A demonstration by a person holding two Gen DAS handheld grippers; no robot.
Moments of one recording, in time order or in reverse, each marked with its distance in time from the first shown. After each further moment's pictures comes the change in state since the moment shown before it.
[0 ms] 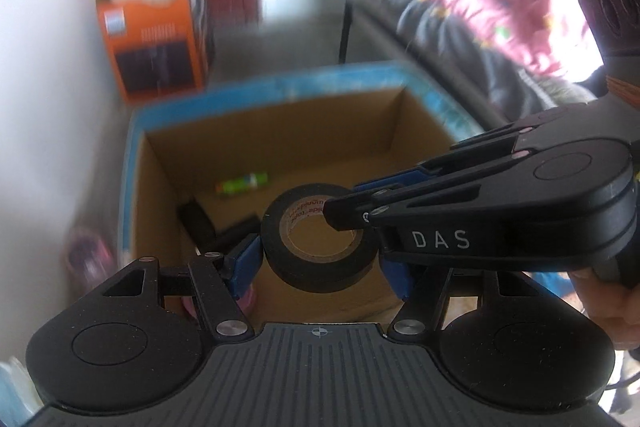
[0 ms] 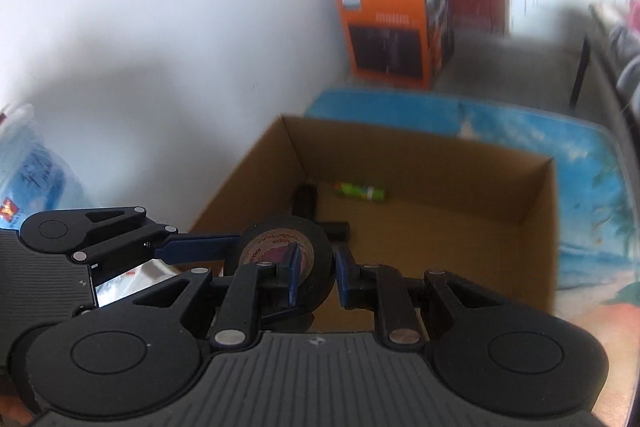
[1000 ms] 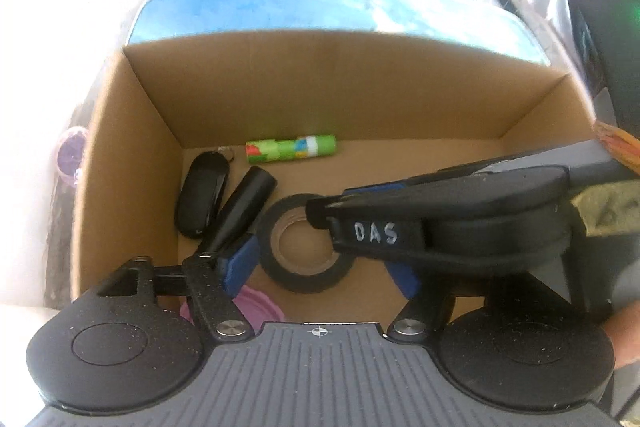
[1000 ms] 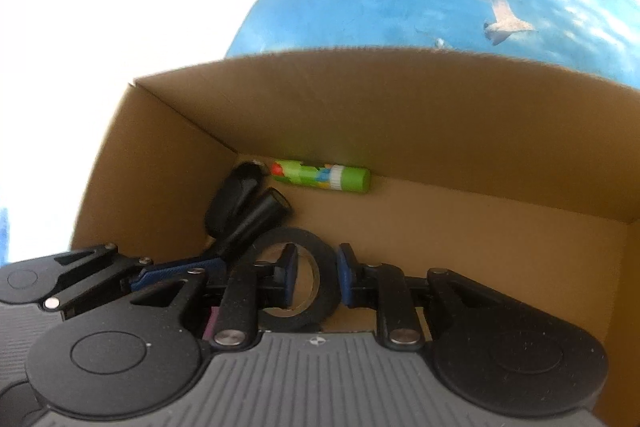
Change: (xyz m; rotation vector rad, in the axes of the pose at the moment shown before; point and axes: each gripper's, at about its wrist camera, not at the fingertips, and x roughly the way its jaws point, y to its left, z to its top) left arm 0.101 0.058 0.031 -0.197 0.236 0.050; right arm 0.137 -0.056 0.035 0.212 0.226 0.093
